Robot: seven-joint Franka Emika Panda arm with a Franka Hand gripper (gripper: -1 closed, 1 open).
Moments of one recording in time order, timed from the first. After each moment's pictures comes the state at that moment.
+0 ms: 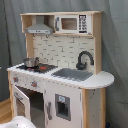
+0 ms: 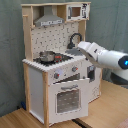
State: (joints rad) arm -0.42 -1.25 1.26 -2.09 -0.19 2.36 -0.20
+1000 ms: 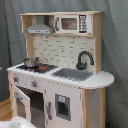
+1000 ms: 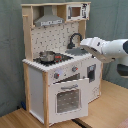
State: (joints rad) arm -0.31 -1.11 1.19 -2.12 -0.13 2.25 -0.42
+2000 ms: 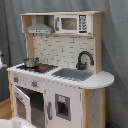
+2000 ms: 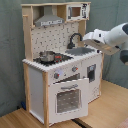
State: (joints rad) arm -0.23 -1.02 1.06 -2.12 -0.04 2.12 -0.66
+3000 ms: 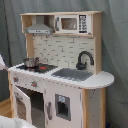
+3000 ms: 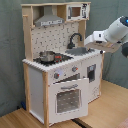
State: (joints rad) arm -0.17 -0.94 1.01 -2.12 0.06 2.00 -0.95
